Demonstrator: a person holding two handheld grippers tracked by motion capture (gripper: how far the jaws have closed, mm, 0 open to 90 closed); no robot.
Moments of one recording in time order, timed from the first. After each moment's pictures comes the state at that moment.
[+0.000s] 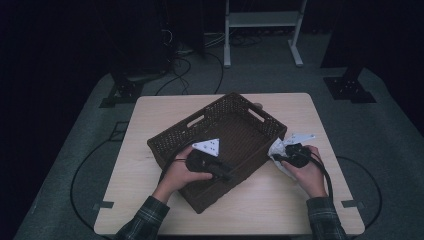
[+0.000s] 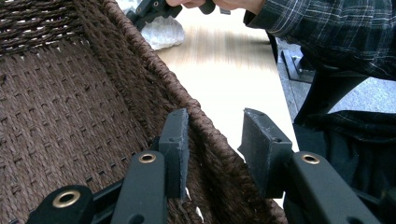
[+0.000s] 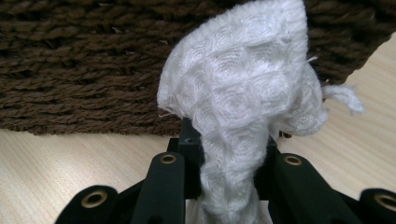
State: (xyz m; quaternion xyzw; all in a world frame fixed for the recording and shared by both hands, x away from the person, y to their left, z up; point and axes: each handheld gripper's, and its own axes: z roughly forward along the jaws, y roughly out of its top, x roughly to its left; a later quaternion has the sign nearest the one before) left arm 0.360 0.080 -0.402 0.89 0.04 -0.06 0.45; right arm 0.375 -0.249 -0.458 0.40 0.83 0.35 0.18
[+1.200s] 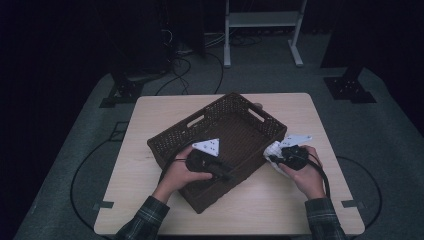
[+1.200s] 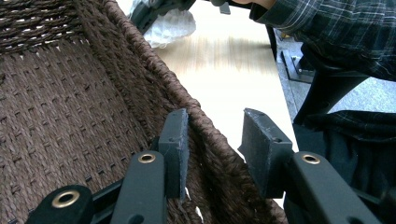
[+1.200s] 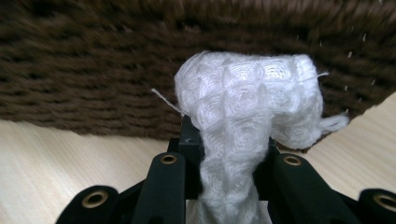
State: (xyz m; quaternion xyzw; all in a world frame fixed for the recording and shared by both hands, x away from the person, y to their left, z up) left arm 0.360 0.080 -0.402 0.89 0.04 -0.07 0.45; right arm 0.359 -0.232 -0.436 0.36 0.84 0.35 0.19
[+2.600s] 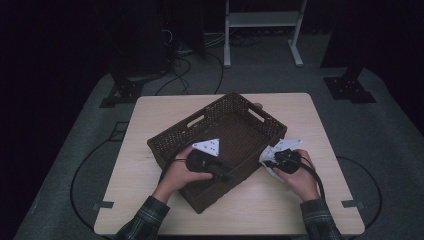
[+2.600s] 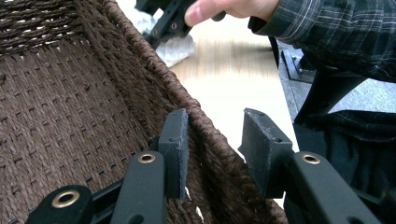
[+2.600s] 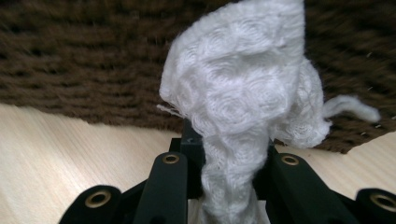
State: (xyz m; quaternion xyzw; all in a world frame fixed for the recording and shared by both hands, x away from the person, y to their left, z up) left arm 0.360 0.080 -0.402 0.89 0.04 -0.07 0.45; right arm 0.360 -0.217 -0.456 0.35 0.86 0.32 0.17
